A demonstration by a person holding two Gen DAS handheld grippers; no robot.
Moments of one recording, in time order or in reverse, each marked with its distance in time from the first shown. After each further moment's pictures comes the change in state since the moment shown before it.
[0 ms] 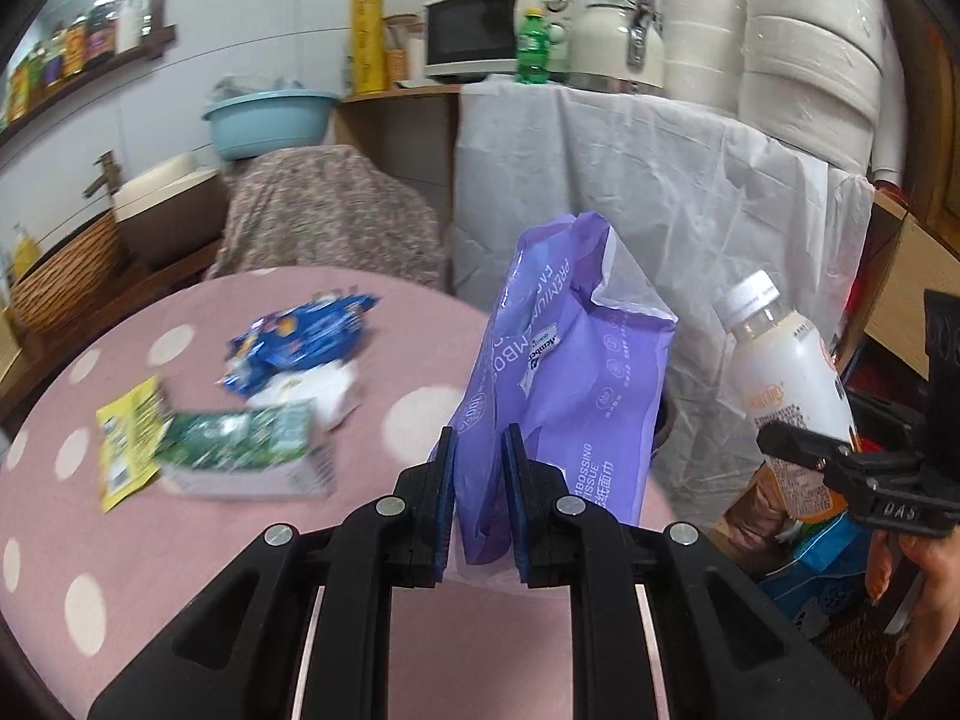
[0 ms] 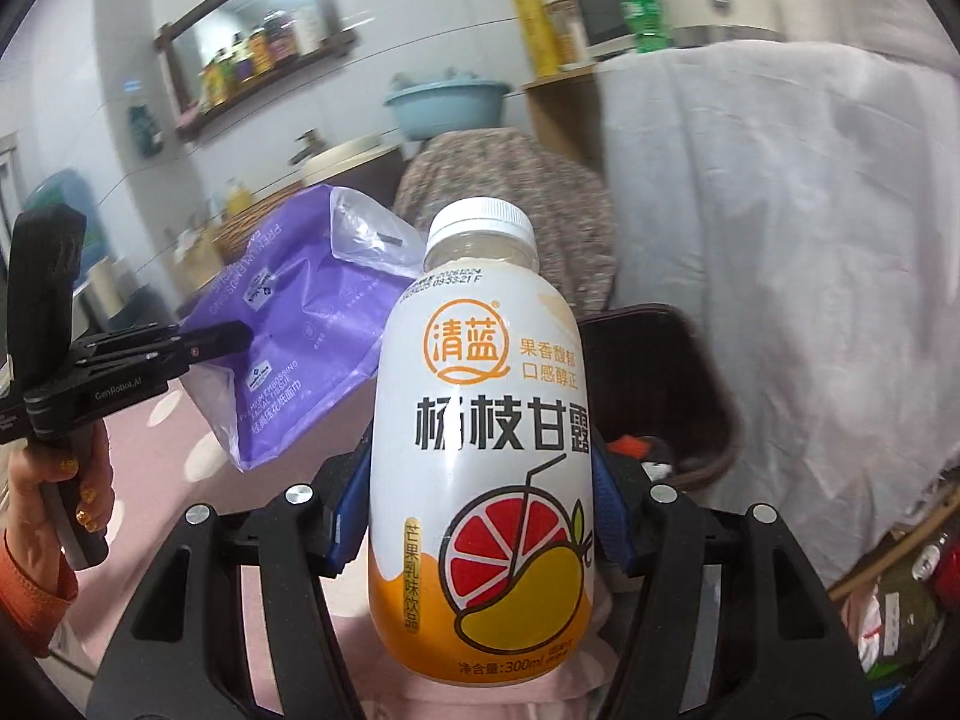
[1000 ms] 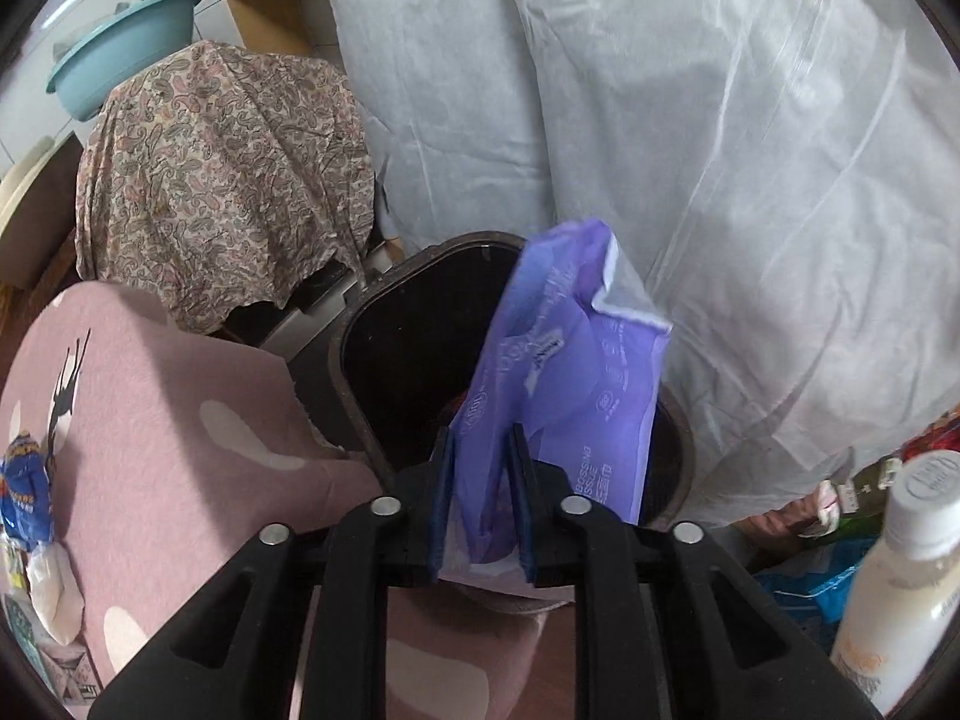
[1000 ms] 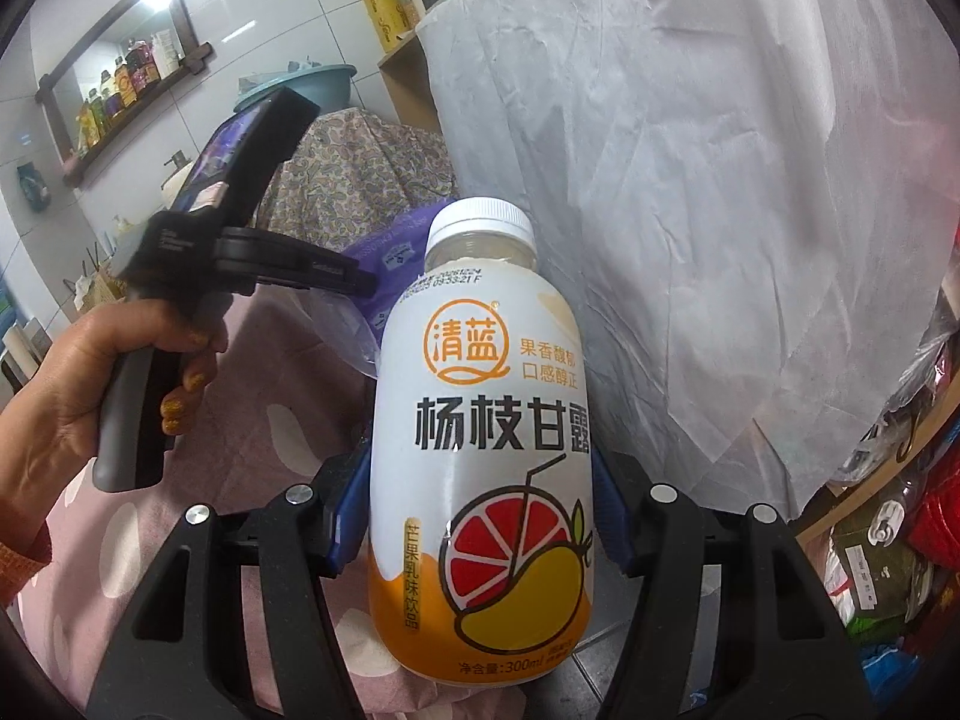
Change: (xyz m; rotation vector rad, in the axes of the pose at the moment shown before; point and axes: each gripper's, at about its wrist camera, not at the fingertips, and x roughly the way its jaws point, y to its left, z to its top) left arm 0.258 -0.119 0.080 0.062 0.404 0.094; right arm 0.030 -0.133 -0.024 0.169 0.065 -0.160
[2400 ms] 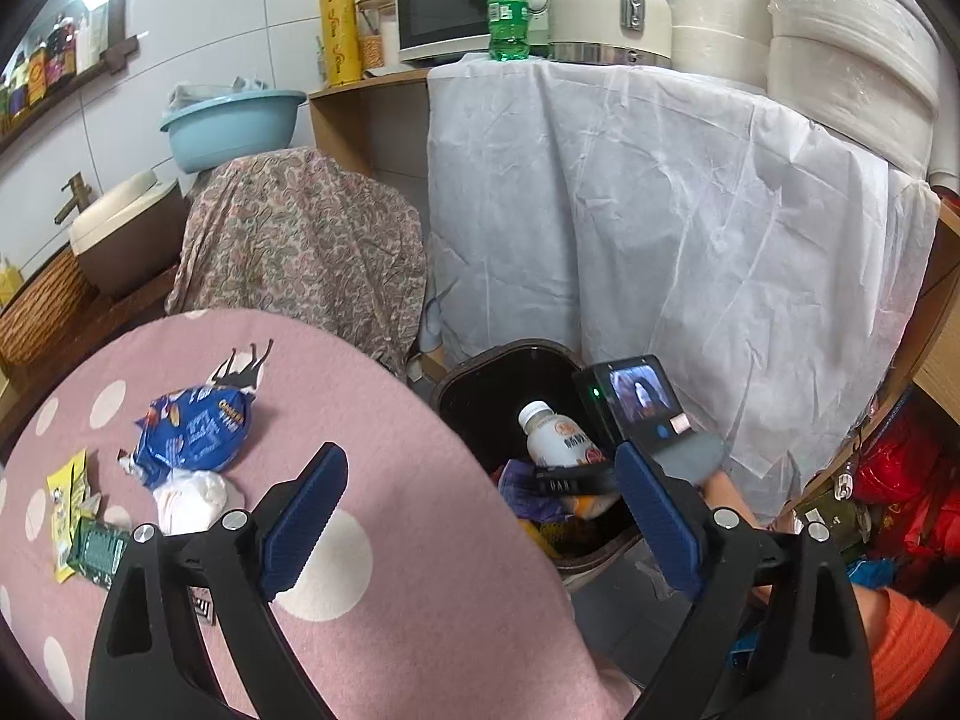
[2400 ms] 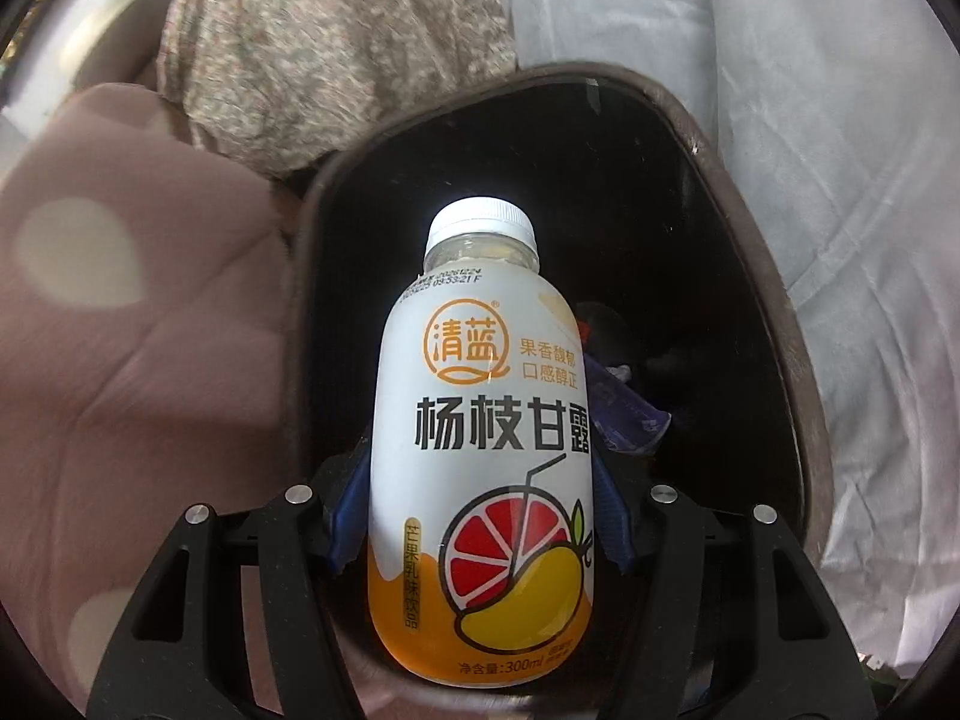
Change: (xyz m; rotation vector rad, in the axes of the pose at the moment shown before) left arm -0.141 0.074 -0.088 -0.066 -0.361 -0.037; right arm 0.288 0.030 0.047 -0.028 0.504 0.000
